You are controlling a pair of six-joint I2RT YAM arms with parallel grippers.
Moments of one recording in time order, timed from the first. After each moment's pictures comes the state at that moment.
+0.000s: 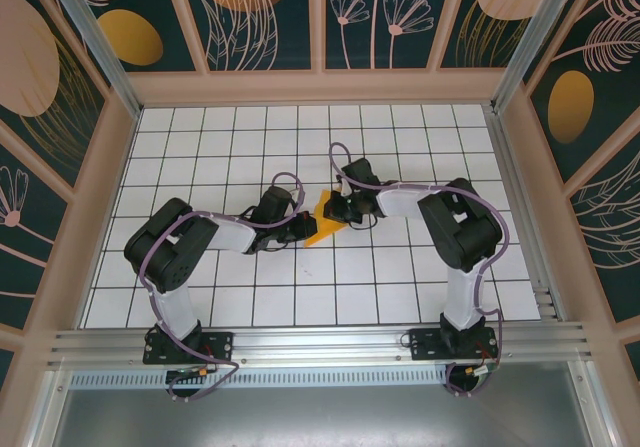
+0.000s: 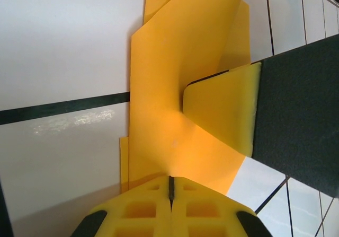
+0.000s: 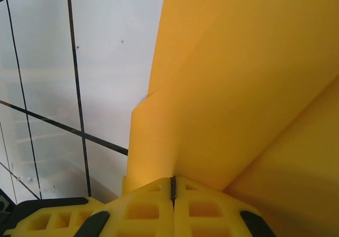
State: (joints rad) left arm -0.63 1.83 0.72 0.36 0.37 -0.79; right arm 0.58 1.93 1.07 -0.11 -0.41 0.70
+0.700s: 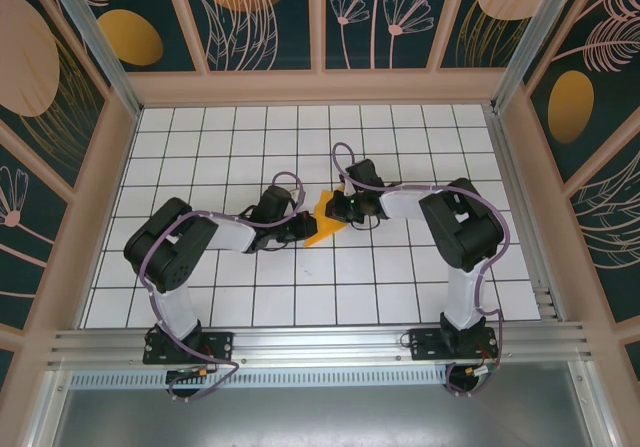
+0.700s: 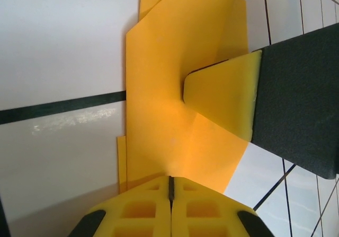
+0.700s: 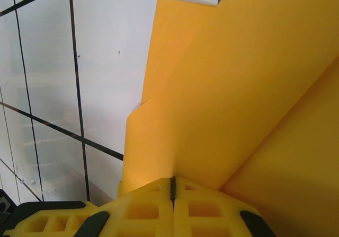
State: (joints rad) left arm -0.62 1.83 0.73 0.34 0.38 -0.77; right arm 0.56 1.93 1.03 -0.04 -0.43 0.70
